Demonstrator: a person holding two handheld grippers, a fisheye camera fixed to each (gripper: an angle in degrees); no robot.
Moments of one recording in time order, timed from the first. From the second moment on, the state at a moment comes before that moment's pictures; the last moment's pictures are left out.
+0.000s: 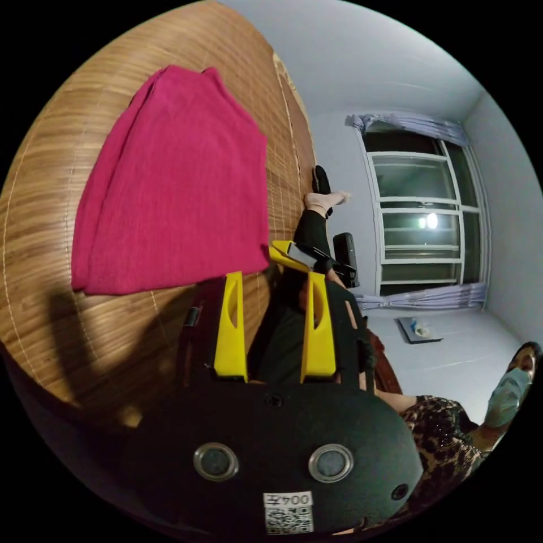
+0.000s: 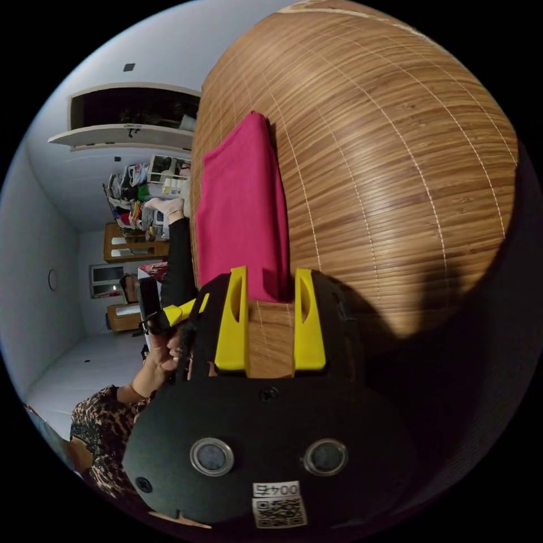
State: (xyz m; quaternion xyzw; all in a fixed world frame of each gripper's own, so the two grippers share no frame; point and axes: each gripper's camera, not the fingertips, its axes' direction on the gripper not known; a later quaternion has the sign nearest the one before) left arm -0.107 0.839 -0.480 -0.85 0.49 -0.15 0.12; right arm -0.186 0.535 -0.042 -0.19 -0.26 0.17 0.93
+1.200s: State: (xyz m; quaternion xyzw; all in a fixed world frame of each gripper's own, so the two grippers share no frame) left arm -0.080 0.896 -0.441 -0.84 0.49 -0.05 0.22; right arm -0.181 0.490 -0.014 -0.29 -0.18 0.07 0.94
